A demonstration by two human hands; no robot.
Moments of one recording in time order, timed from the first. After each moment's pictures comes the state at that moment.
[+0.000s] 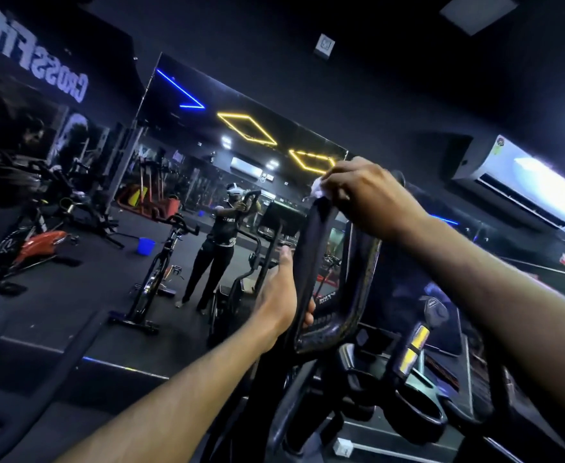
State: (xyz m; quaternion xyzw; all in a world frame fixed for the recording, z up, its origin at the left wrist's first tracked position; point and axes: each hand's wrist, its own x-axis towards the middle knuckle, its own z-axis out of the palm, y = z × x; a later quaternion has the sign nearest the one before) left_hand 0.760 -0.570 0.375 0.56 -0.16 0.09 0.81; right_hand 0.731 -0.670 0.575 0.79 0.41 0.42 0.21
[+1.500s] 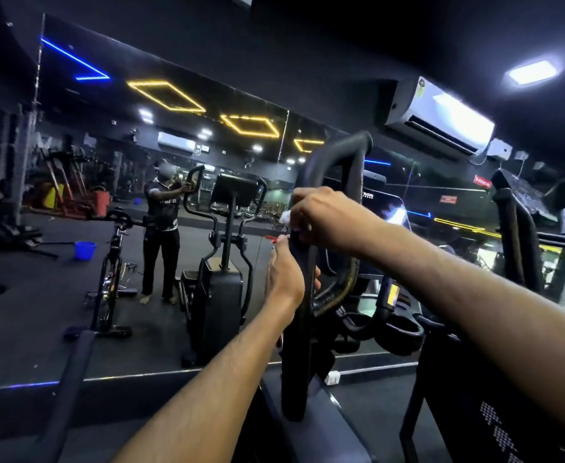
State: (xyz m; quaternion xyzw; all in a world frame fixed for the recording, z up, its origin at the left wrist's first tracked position) left_hand 0.761 -0.564 0.367 0.52 -0.19 0.06 0.83; right_hand 0.692 -0.619 0.500 0.90 0.26 0.29 0.20
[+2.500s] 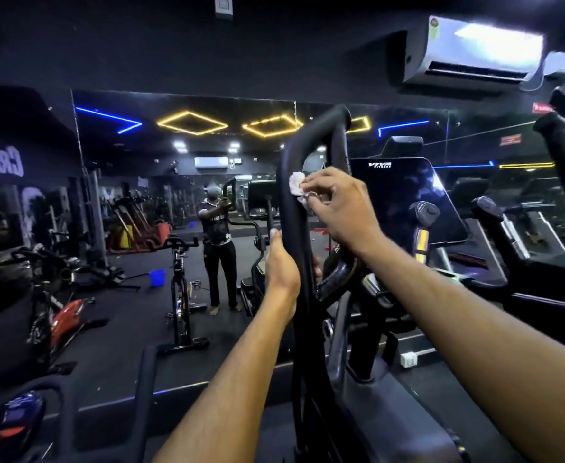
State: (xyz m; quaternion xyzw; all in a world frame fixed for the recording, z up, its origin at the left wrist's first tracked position) left_hand 0.763 -0.568 0.368 0.53 -0.15 0.06 0.83; right_hand 0.724 -0.671 0.456 0.77 0.21 0.55 -0.26
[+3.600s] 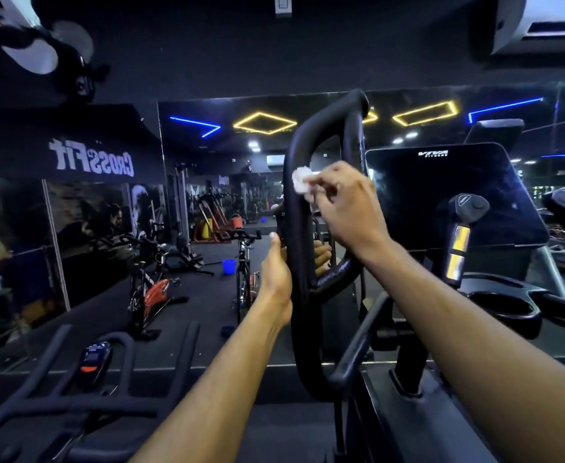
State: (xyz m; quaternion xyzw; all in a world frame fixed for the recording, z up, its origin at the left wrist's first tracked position) left_hand 0.745 -0.567 0.349 0.53 -0.08 0.09 0.84; right_hand 0.720 -0.690 0.441 0.74 0.29 0.53 -0.31
